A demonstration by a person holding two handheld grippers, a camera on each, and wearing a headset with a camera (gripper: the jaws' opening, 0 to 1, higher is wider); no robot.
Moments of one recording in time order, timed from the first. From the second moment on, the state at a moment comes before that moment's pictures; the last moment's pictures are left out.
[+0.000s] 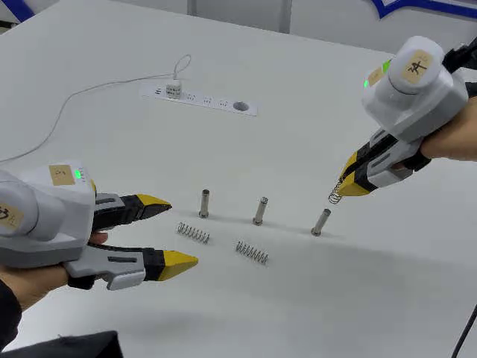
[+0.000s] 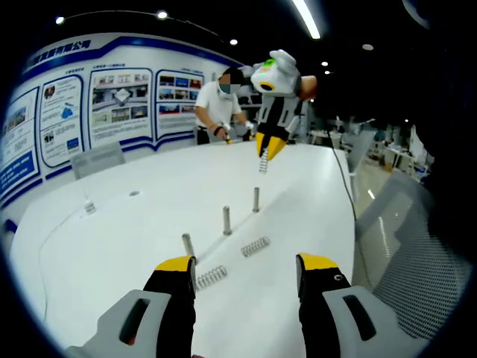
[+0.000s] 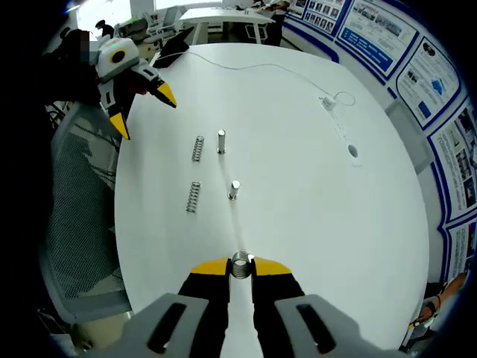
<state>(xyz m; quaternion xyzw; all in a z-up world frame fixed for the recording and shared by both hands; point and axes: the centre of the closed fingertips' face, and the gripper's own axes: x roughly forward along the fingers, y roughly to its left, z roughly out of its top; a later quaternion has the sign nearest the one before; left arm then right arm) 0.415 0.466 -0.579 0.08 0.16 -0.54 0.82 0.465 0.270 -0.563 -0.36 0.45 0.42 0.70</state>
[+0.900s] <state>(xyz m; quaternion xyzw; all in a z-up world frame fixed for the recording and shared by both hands) 0.417 0.467 -0.582 0.08 0.17 -0.54 0.82 0.482 0.258 -0.605 -0.35 0.48 0.41 0.69</state>
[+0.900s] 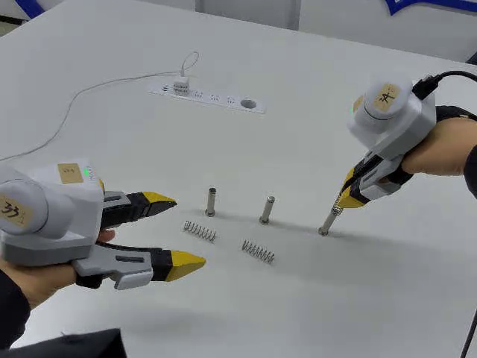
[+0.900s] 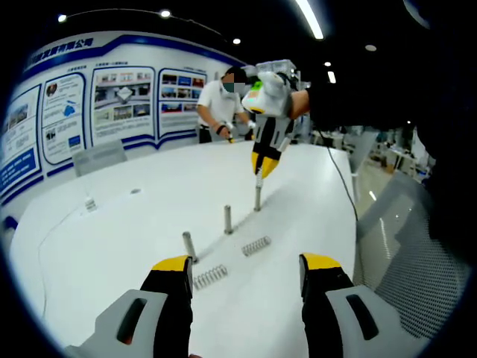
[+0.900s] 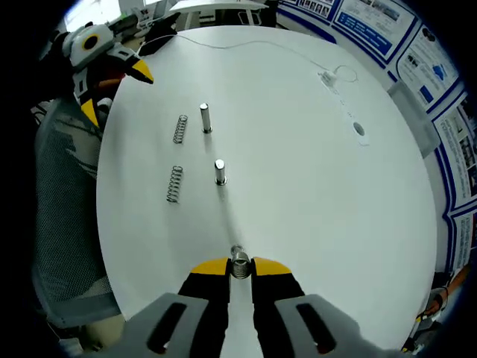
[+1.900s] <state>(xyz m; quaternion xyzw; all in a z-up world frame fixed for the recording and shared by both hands) 0.416 0.466 -0.581 0.09 0.17 -0.54 0.82 0.483 0.259 -0.655 -0.35 0.51 0.39 0.68</state>
